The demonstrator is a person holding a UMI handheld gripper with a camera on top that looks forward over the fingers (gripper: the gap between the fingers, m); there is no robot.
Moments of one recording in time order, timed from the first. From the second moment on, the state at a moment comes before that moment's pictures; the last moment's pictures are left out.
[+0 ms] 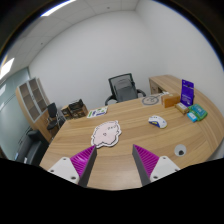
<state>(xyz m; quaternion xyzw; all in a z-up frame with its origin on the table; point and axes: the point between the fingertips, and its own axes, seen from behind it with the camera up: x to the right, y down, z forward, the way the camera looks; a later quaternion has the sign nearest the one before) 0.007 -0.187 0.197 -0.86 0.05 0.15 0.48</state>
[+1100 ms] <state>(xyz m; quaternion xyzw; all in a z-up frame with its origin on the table) 0.213 0.050 0.010 -0.89 -0.01 0.04 0.45</state>
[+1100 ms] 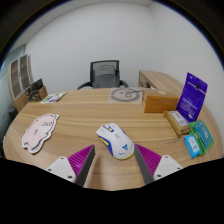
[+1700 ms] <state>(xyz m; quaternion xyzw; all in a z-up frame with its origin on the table) 0.242 0.135 -0.010 -0.89 -0.01 0.04 0.45</state>
